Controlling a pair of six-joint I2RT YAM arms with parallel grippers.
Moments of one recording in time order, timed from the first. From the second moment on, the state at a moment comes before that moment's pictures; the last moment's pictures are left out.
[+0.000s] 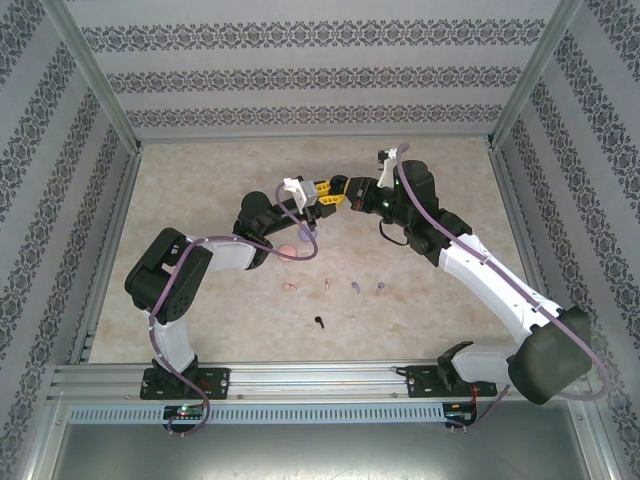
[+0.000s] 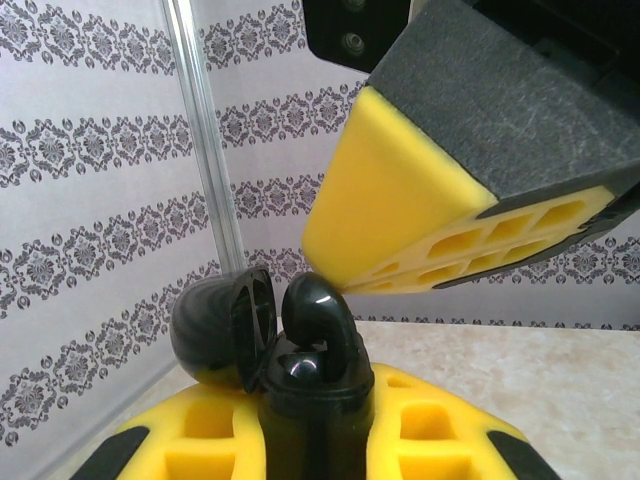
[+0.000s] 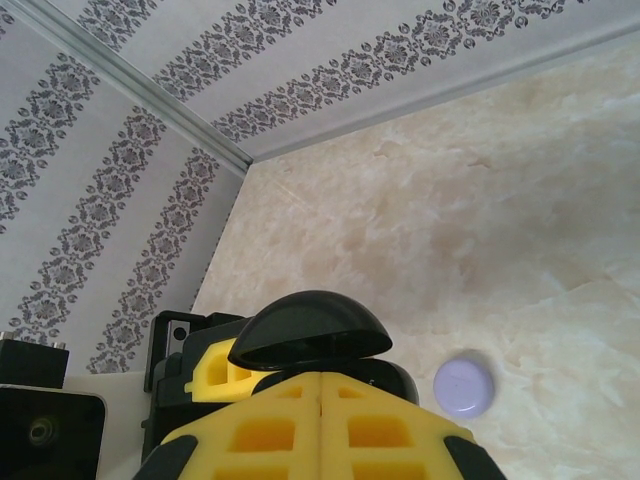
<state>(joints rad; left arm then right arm) -0.51 1.84 0.92 1.18 0.64 0.02 0.49 1.28 1.07 -0.15 -0.22 0.70</state>
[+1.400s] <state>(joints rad) -0.51 1.81 0.90 1.17 0.69 0.01 0.49 1.21 1.10 -0.30 -0.31 0.47</state>
